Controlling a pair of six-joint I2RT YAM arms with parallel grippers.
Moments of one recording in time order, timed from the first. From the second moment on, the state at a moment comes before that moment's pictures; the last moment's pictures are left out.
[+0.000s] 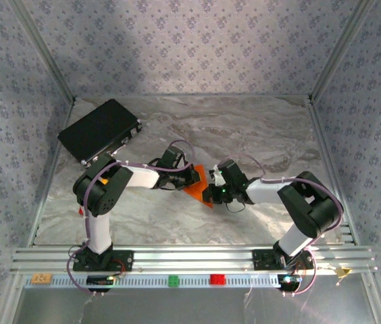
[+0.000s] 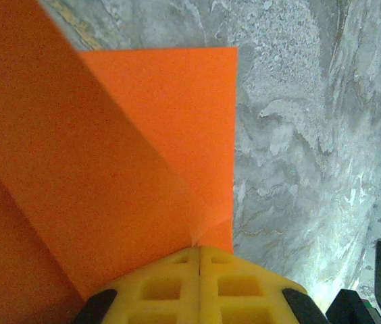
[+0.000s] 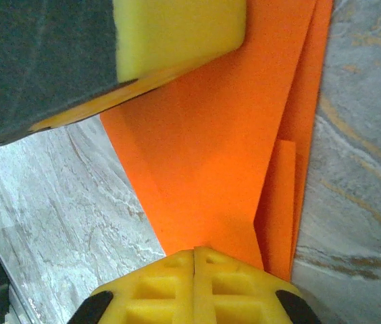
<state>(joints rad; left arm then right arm) -0.68 1.92 0.91 0.20 0.46 -1.02 0.63 1.60 0.59 0.09 -0.49 0.63</state>
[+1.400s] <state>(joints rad) -0.68 1.92 0.91 0.20 0.46 -1.01 0.62 1.51 0.67 -0.02 -0.49 0.66</state>
